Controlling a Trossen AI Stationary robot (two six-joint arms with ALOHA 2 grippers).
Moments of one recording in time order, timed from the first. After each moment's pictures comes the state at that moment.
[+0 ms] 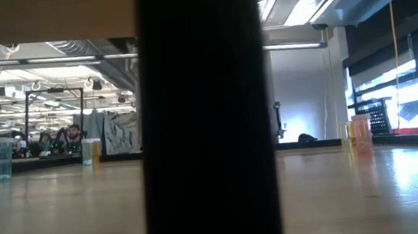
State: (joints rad) left arm 0.09 1.38 1.38 -1.08 -0.21 -0.52; right arm 0.14 1.00 1.47 -0.98 0.29 0.65
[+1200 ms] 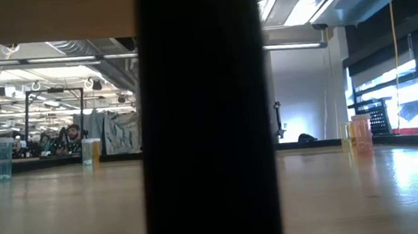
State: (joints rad) left arm 0.09 1.38 1.38 -1.02 -0.16 -0.43; right arm -0.04 1.21 1.47 -1.32 0.03 0.78
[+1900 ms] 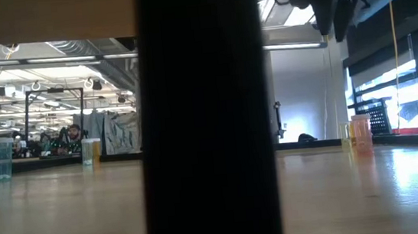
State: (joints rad) left arm 0.09 1.38 1.38 -1.02 -0.17 -0.41; right arm -0.17 1.42 1.41 -1.42 0.01 0.80
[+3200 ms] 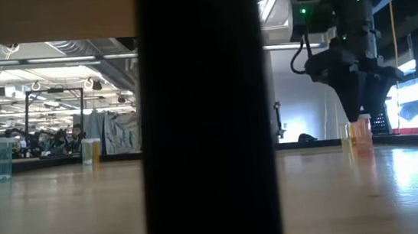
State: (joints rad) left arm 0.09 1.38 1.38 -1.02 -0.17 -0.41; right arm -0.17 1.41 0.83 -0.88 -0.06 0.91
